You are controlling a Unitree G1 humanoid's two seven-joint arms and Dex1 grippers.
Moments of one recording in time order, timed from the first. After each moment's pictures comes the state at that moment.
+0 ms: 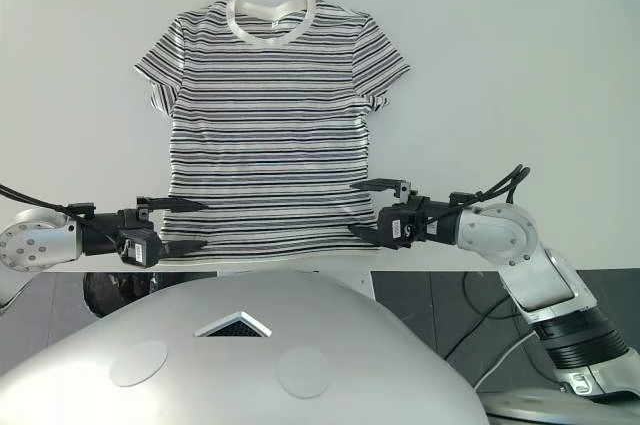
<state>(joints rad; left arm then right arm) 0.43 1.07 -0.30 -0.16 0.01 -0.64 -0.78 0.45 -0.94 0.23 -0.29 0.00 -0.34 0.86</state>
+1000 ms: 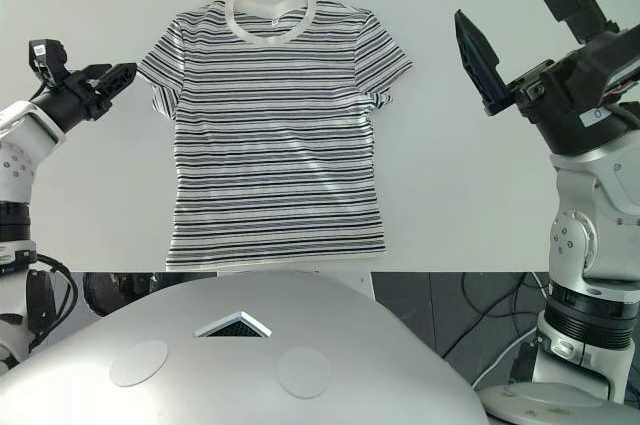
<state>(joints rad) -0.13 0.65 0.16 0.19 -0.70 0.65 -0.42 0.25 -0.68 -0.33 -0.44 0.58 -0.05 0.60</state>
